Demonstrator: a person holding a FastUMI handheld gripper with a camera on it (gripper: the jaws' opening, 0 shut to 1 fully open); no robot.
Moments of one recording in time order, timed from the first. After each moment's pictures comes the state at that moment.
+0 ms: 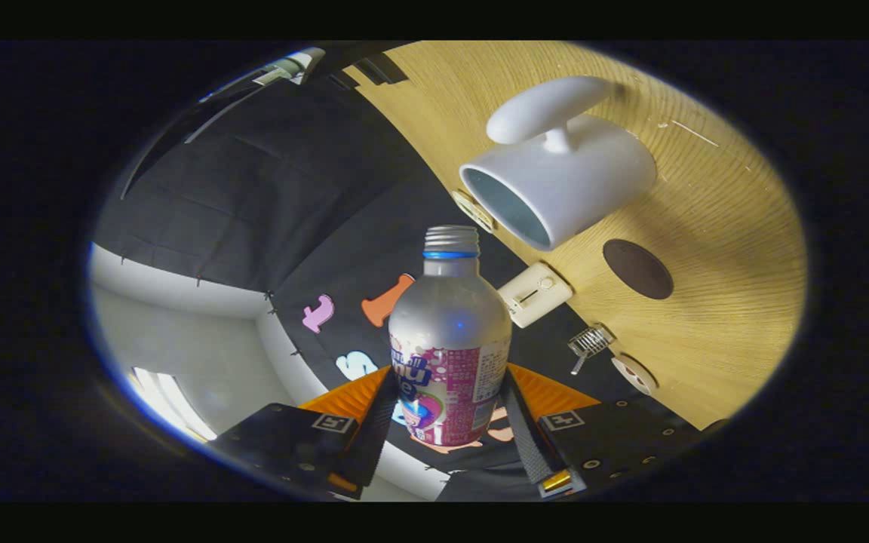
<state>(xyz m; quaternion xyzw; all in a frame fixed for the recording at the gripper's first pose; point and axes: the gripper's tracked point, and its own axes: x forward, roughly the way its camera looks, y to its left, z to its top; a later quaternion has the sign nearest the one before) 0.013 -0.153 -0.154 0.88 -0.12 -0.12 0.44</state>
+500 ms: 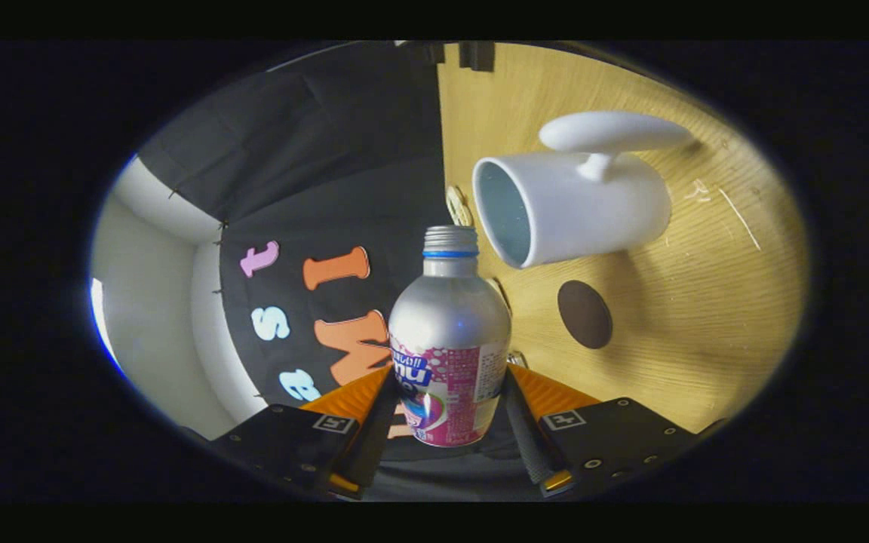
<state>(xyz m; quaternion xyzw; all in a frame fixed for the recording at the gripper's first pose) 0.030 -0.123 -0.202 0.77 0.00 -0.18 0.61</state>
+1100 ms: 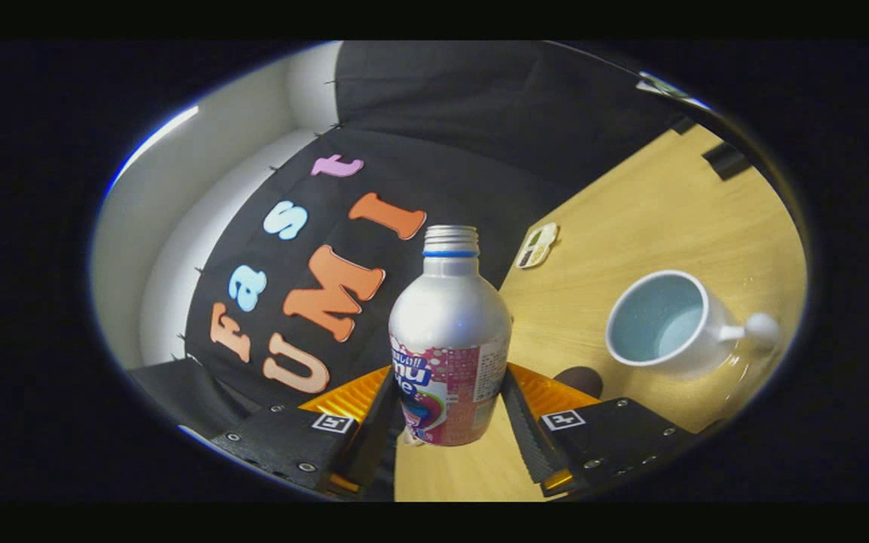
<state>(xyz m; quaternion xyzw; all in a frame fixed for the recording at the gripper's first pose) 0.055 -0.143 -0.170 0.48 0.04 -0.17 0.86</state>
